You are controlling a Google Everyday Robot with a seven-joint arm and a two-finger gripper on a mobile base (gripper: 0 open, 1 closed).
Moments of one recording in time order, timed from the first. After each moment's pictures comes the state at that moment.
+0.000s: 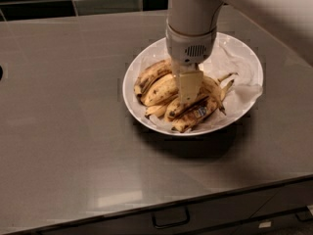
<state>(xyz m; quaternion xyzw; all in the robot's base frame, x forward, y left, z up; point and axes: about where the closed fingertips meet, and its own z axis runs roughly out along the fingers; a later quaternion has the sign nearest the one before) 0.506 -0.070 0.920 -0.74 0.67 -0.06 0.05</state>
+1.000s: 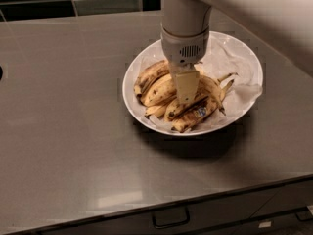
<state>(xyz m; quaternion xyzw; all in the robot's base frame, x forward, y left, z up) 0.513 -0.065 0.911 -0.75 0.66 -0.06 0.03</state>
